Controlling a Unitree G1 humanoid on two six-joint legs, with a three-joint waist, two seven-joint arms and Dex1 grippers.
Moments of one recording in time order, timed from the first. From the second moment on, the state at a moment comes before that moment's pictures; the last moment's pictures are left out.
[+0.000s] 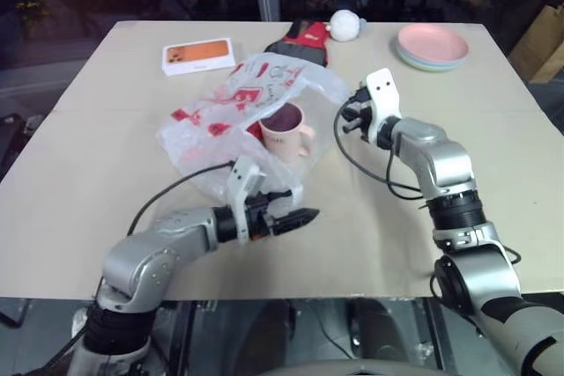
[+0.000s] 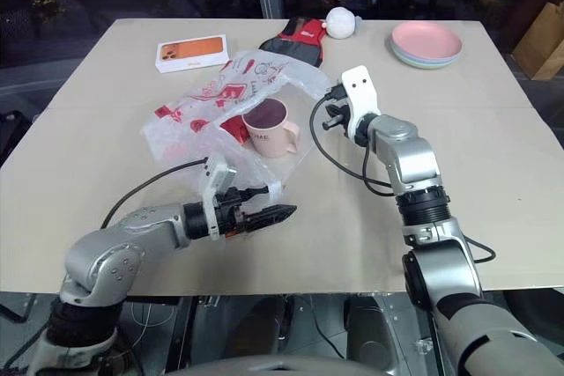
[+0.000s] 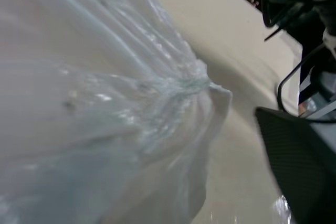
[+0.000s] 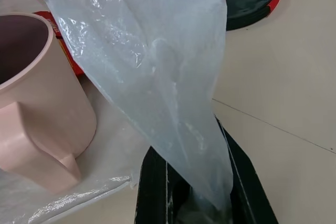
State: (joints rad) left arm -0.20 0.54 0.00 -0.47 -0.79 0.91 -0.64; right arm -0.83 -0.19 0.05 0.22 0.15 0.69 0.44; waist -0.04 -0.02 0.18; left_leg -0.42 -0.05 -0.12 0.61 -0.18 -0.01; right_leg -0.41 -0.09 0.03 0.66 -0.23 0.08
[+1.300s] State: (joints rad) left arm -1.43 0.64 0.20 0.88 -0.80 0.68 -0.76; right arm -1.32 -0.58 -0.37 0.10 0.62 1.13 0.37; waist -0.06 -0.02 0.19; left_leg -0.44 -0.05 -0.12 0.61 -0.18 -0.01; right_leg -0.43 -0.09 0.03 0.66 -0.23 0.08
